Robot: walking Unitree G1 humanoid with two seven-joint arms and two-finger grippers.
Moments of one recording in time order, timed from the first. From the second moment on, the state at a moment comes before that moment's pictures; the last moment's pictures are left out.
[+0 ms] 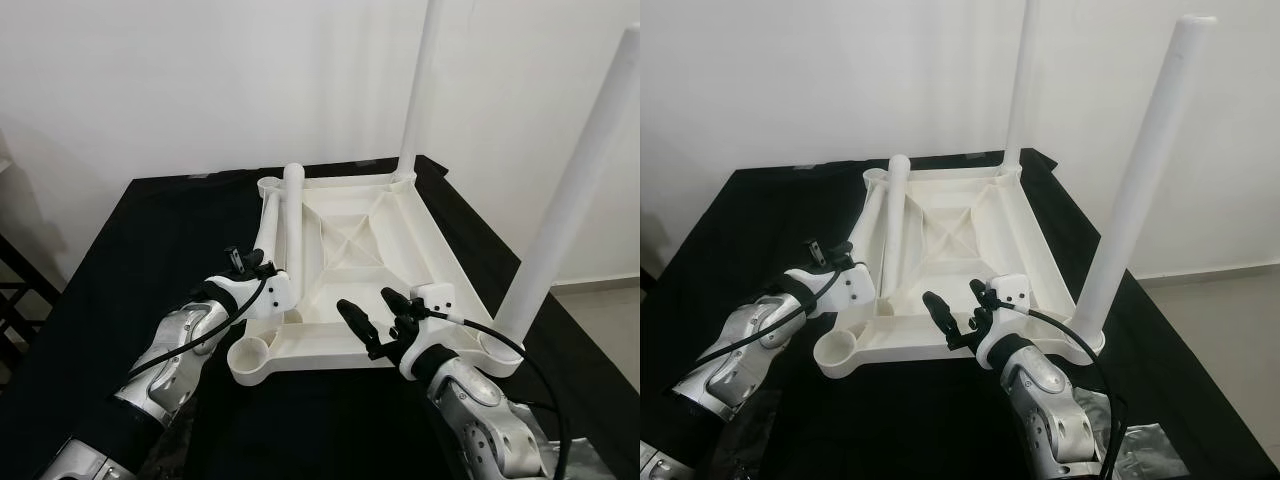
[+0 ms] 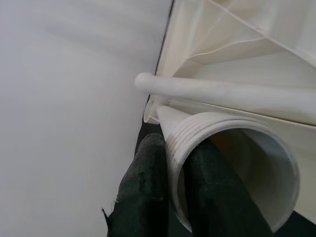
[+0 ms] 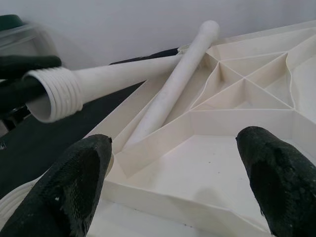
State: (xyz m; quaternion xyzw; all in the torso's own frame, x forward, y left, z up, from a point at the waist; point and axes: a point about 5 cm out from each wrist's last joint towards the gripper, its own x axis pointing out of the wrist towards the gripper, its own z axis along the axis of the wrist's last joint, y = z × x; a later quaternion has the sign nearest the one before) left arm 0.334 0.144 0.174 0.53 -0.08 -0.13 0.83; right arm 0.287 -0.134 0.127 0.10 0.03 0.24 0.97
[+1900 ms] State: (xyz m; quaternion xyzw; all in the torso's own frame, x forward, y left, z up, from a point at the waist) left arm 0.217 0.129 0.228 -0.50 -0.13 -0.59 0.62; right arm 0.243 -0.081 0.272 0.37 -0.14 0.68 0.61
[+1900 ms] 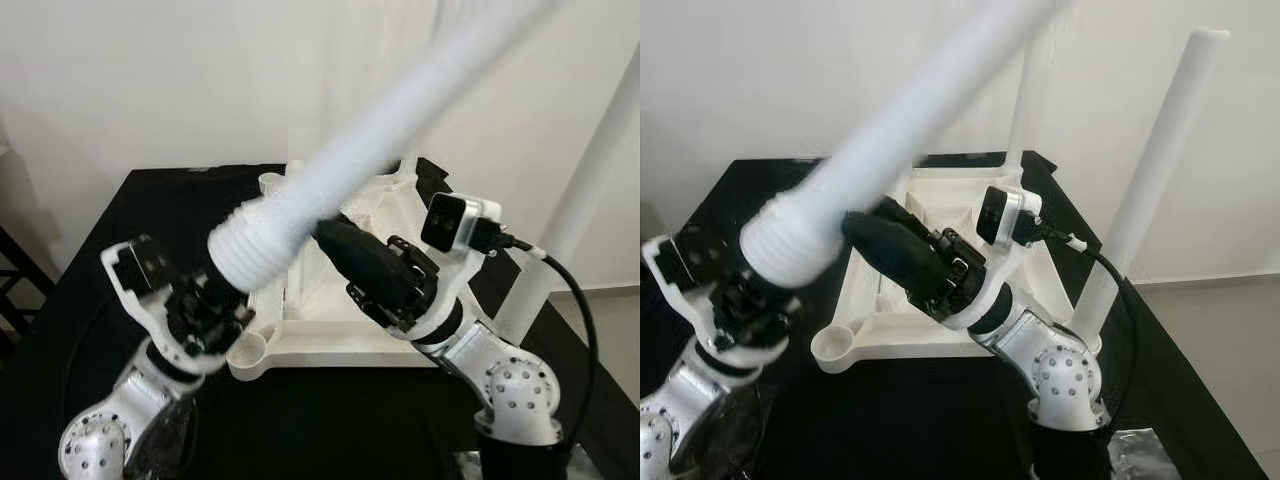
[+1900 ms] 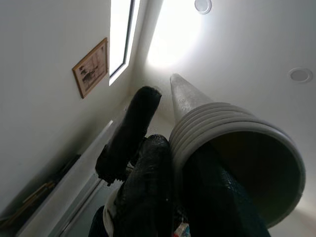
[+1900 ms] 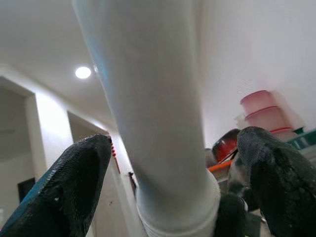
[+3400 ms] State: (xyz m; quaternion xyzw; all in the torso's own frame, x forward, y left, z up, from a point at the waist) left arm 0.211 0.098 0.209 -0.52 -0.07 -0.61 0.60; right arm 0.256 -0.067 0.286 0.37 -0.17 0.71 0.58
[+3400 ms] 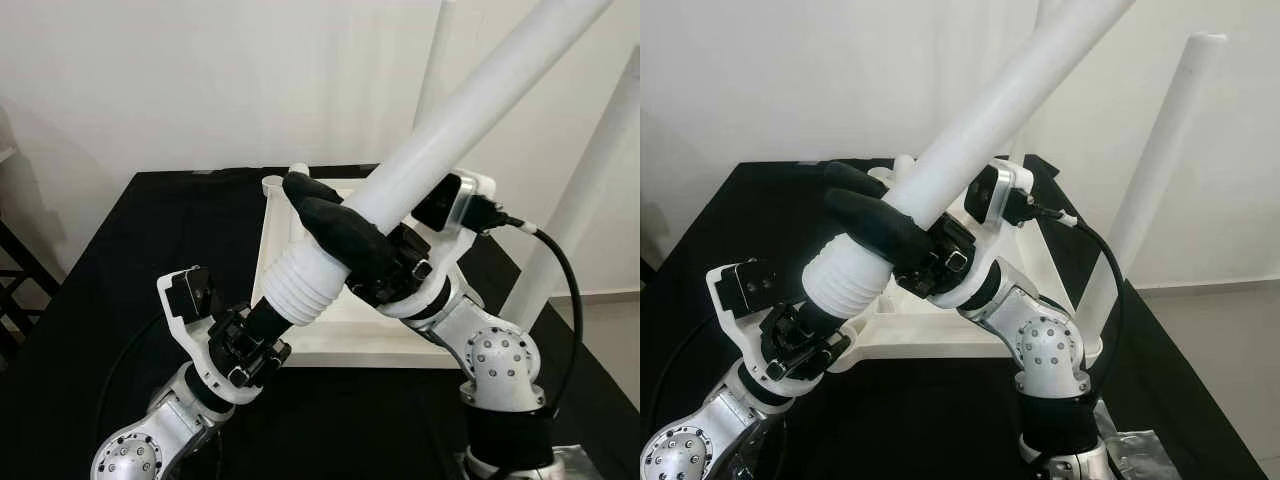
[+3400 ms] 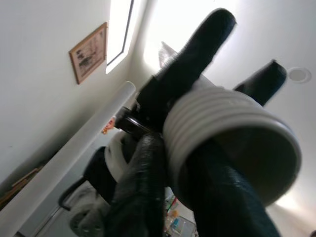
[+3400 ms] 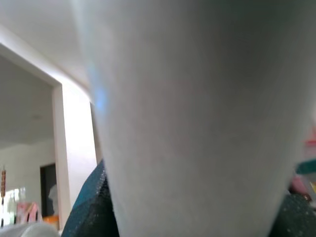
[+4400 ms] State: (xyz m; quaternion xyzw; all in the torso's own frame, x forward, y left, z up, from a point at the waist) left arm 0.266 0.175 0.143 -0.30 0.03 -0.27 0.91; right arm 0.313 -0.071 0.263 0.23 -0.12 0.53 0.81
